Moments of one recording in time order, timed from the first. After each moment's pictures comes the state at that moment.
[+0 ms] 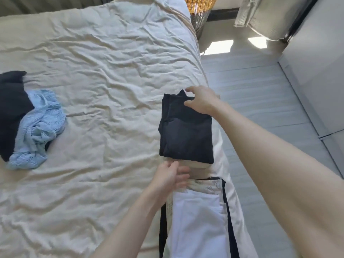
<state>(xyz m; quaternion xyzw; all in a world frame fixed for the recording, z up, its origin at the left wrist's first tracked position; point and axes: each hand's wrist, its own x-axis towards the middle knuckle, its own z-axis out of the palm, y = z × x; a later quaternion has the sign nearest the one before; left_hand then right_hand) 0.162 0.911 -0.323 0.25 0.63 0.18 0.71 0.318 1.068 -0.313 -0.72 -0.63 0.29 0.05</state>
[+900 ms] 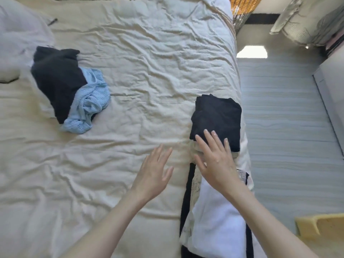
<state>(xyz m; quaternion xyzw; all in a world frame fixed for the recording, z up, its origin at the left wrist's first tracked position) 0.025 0.856 -0.340 0.74 0.61 0.04 0.28 0.221 0.871 -0.316 -0.63 -0.75 0.18 0.12</state>
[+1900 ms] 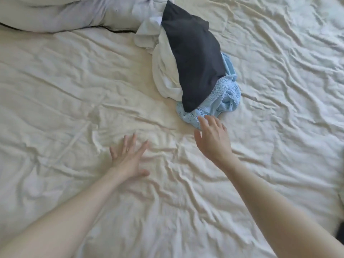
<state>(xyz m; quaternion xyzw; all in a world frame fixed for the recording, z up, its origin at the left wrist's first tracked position) -0.491 0.867 -0.456 0.57 0.72 -0.18 0.34 -0.269 0.981 -0.389 -0.57 -0.81 0.13 -0.04</state>
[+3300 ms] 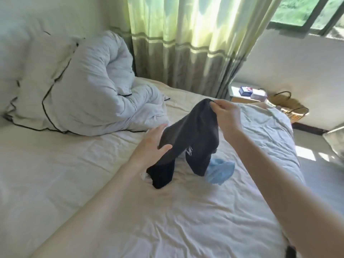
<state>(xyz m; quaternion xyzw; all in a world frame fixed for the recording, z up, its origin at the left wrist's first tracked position) -0.475 0.914 -0.069 0.64 0.65 0.33 0.23 -0.275 1.007 0.020 -0.55 -0.60 0.35 0.46</state>
